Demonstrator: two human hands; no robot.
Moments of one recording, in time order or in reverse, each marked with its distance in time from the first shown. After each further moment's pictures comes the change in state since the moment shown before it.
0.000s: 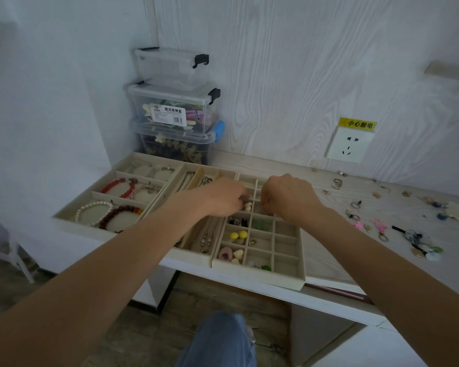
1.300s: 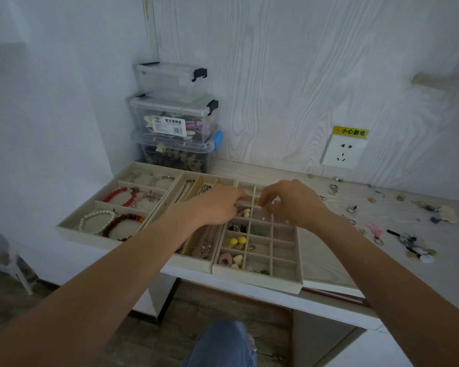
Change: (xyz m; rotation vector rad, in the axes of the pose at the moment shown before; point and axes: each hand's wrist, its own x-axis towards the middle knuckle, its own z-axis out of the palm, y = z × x) left_hand -0.007 -0.004 0.003 -0.147 0.074 0.003; right_hand -0.013 0.016 -0.010 0.266 0.035 -0.064
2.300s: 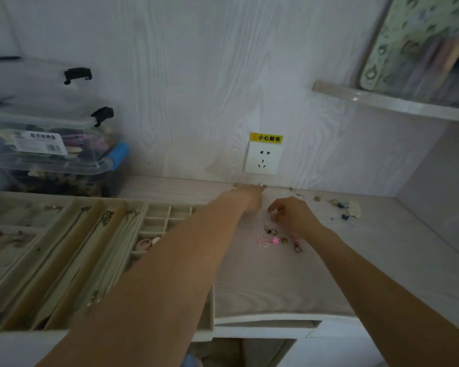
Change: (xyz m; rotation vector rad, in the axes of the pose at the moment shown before) left_hand 0.201 0.143 0.063 0.156 -0.189 0.142; right_hand -0.021 0.175 0.001 0.090 0.076 0.504
